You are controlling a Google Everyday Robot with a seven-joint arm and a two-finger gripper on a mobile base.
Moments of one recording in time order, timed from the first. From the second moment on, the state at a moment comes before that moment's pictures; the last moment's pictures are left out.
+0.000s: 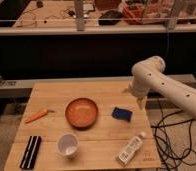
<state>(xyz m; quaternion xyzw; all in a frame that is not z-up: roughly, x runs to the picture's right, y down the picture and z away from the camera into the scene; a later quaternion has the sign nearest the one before) 0.215 0.078 0.760 -0.25 -0.10 -0.31 0.91</state>
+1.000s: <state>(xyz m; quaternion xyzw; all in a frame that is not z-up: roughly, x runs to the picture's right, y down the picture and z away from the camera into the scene) 0.110 0.143 0.707 -0.25 -0.14 -0.39 0.88</state>
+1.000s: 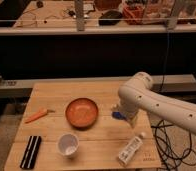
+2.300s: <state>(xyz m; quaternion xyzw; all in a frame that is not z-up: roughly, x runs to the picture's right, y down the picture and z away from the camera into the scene) 0.074 0.034 0.785 -0.20 -0.17 -0.45 0.85</state>
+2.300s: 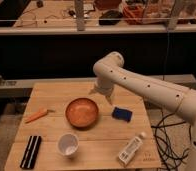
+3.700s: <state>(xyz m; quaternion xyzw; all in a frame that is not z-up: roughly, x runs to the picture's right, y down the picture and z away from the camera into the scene) 0.168 0.142 0.709 -0.24 -0.12 -0.37 0.89</state>
